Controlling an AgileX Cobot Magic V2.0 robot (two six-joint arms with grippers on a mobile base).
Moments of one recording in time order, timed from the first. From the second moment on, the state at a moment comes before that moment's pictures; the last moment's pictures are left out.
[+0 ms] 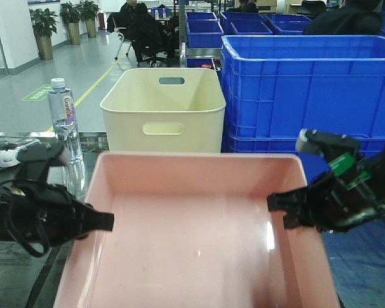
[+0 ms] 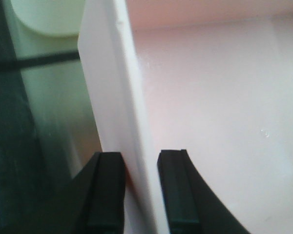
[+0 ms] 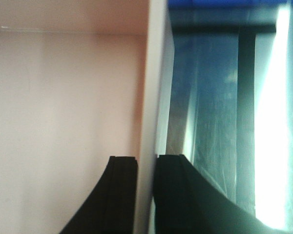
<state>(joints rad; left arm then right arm) -0.30 1.46 -1.16 -0.59 0.60 0.37 0.21 1.54 -1.36 0.15 0.85 0.10</state>
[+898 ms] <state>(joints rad) -0.31 1.54 -1.16 -0.62 0.63 0.36 0.21 1.62 -1.36 0.19 0.84 0.10</state>
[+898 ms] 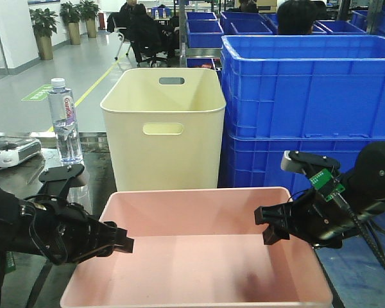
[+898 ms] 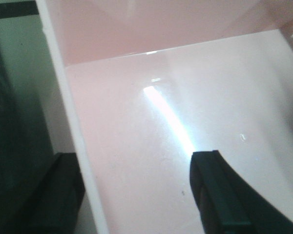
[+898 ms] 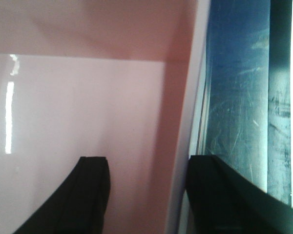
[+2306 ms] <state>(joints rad) -0.31 1.06 -1.16 -0.58 0.54 0.50 0.22 1.19 -1.36 0.03 0.82 0.11</state>
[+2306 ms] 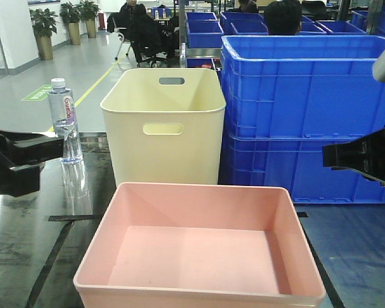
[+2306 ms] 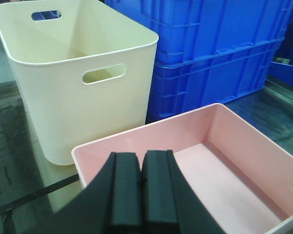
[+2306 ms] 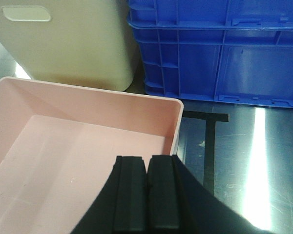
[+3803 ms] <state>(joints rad) -0.07 0.00 0.02 0.02 0.14 -0.10 0.22 1.19 -1.36 0.03 0.83 0.11</state>
